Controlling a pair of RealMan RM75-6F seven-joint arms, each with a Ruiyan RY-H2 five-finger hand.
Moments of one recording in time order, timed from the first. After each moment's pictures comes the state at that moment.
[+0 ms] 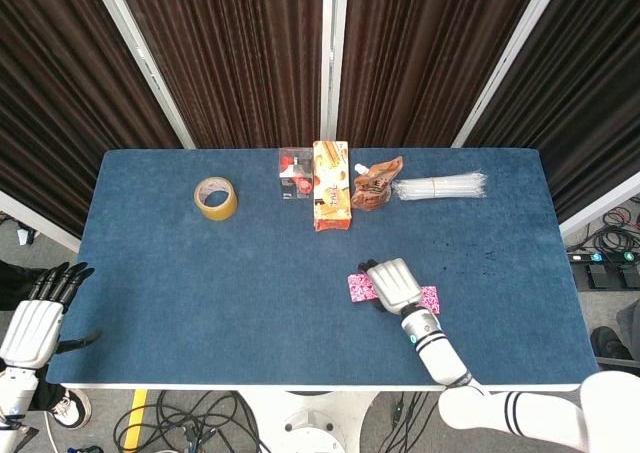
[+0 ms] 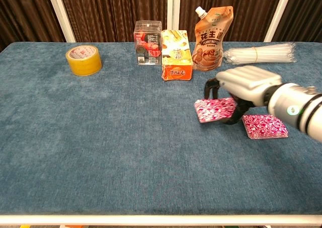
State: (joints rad) left arm -0.11 -1.26 0.01 -1.30 1.59 1.51 -0.23; right arm 0.70 -1.68 0.15 -1.48 -0.98 0.97 -0.69
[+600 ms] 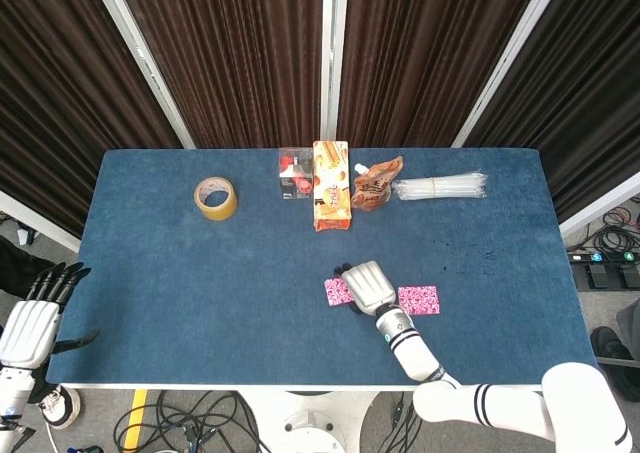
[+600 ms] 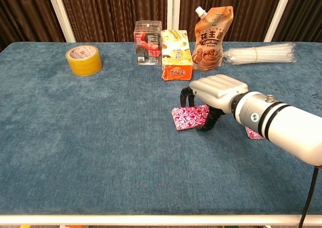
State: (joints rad) left arm -0.11 -1.26 0.01 -1.29 1.58 1.51 -0.25; right arm 0.77 -1.79 0.15 -1.39 -0.95 0.93 -0.68
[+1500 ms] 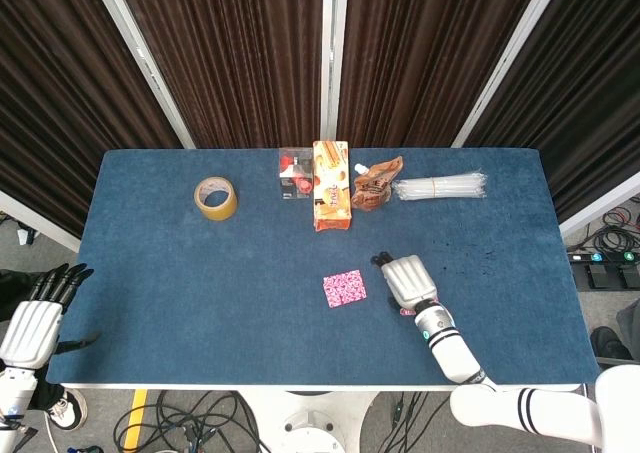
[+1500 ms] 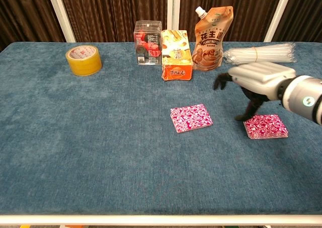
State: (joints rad) left arm -0.11 -1.27 0.02 -1.29 1.59 1.49 -0.24; right arm 0.72 -1.57 0.10 -1.57 -0.86 1.00 -0.69
